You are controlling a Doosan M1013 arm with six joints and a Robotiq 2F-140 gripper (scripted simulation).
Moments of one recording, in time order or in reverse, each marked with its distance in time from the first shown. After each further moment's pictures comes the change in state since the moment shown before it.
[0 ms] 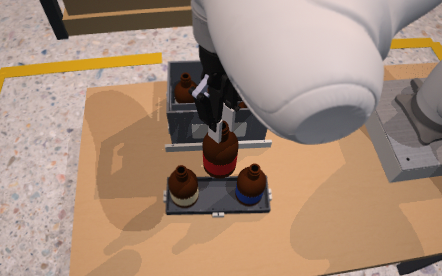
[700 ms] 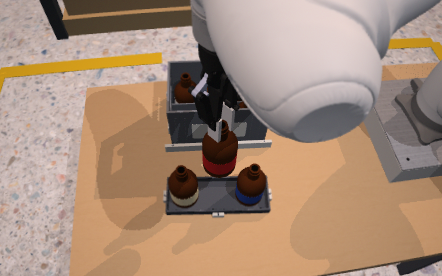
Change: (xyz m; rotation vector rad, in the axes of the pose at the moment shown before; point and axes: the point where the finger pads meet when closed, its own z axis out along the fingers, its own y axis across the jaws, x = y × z) arm -0.002 -0.001 0.000 0.000 0.000 -0.001
